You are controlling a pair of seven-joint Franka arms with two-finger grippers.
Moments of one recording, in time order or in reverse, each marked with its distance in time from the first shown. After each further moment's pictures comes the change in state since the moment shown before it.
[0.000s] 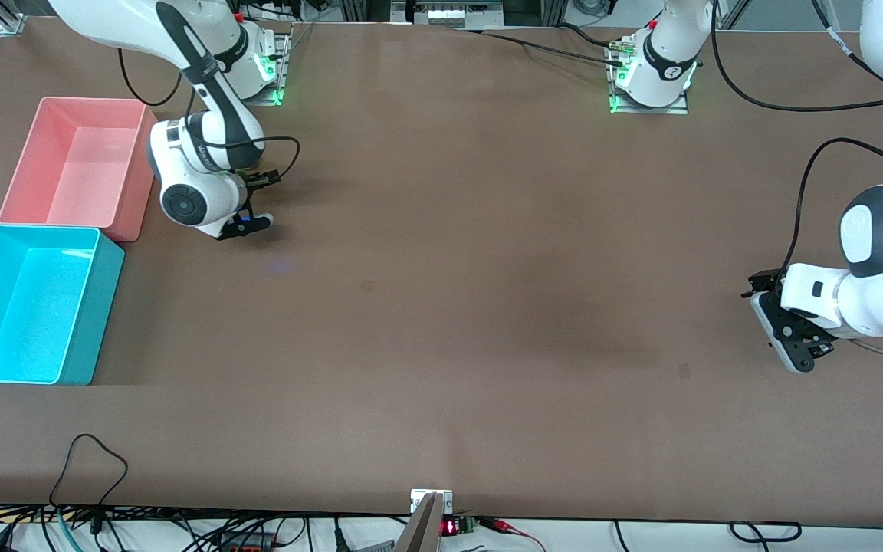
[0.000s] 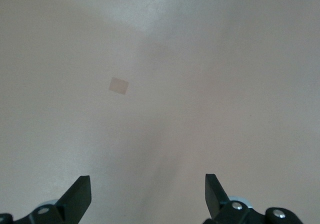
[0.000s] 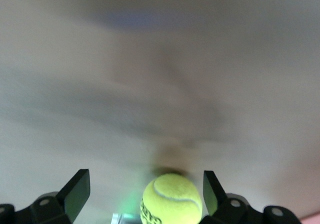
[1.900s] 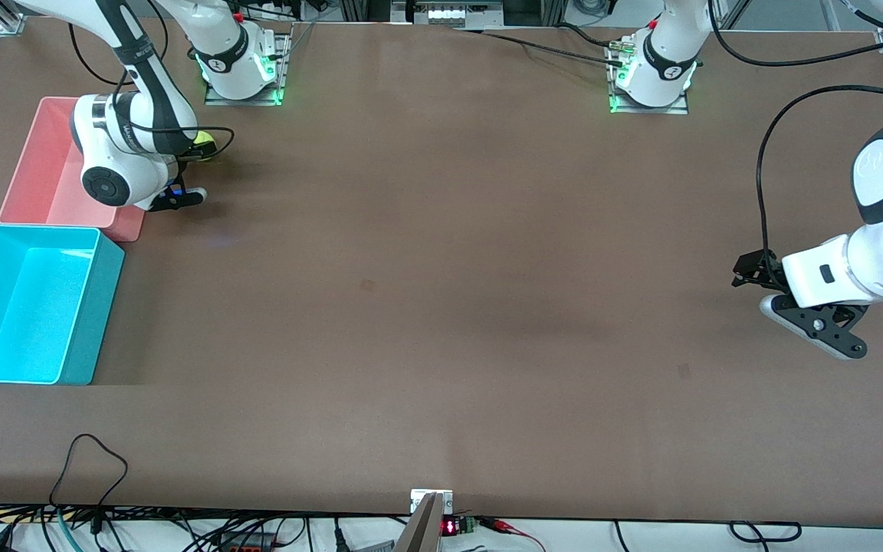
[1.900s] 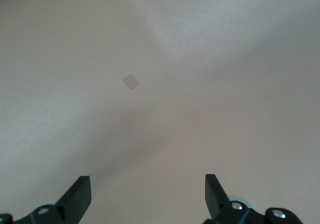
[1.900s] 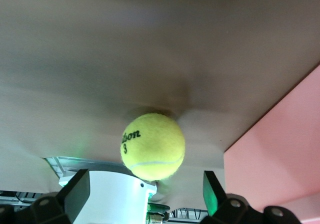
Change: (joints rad) left arm -0.026 -0.143 -0.060 0.020 0.000 -0.110 -0.667; right arm -0.255 -0.136 -0.008 -0.139 -0.198 -0.100 -0.075
